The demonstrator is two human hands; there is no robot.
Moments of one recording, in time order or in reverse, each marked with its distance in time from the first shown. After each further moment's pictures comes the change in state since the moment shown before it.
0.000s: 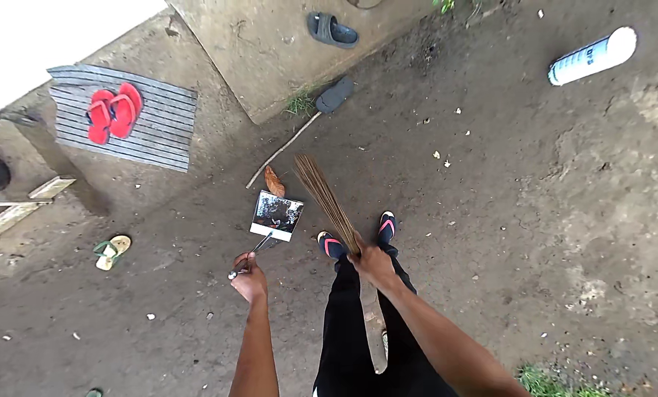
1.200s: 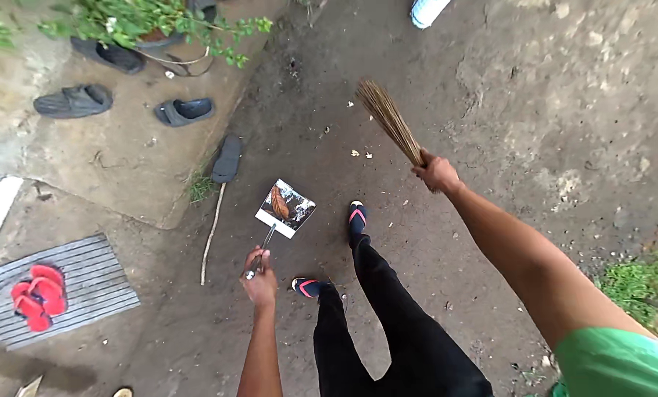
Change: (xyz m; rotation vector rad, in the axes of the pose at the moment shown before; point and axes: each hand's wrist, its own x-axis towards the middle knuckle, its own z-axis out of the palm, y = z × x) left_hand -0.130 0.308 0.211 -0.035 -0.459 0.721; right_hand 0.130 0.462 -0.314 0.389 0.492 0.338
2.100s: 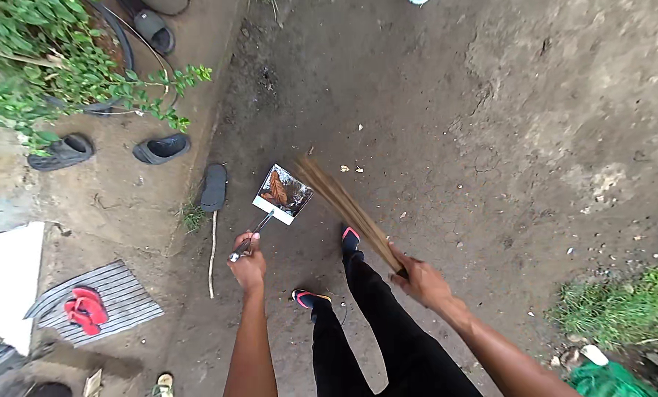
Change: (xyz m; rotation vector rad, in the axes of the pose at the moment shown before) left_hand 0.140 0.165 0.140 0.232 -0.060 -0.071; right_hand -0.068 0.034 -0.038 0.067 -0.543 -0.056
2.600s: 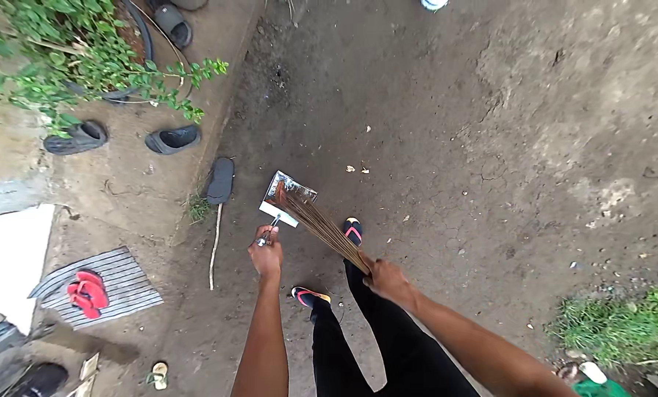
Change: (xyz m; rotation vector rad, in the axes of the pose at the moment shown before) left_hand -0.012 0.002 0.022 0.190 -0.099 -0.098; right_hand 0.055 -0.039 0.070 -0.200 -0.181 -0.093
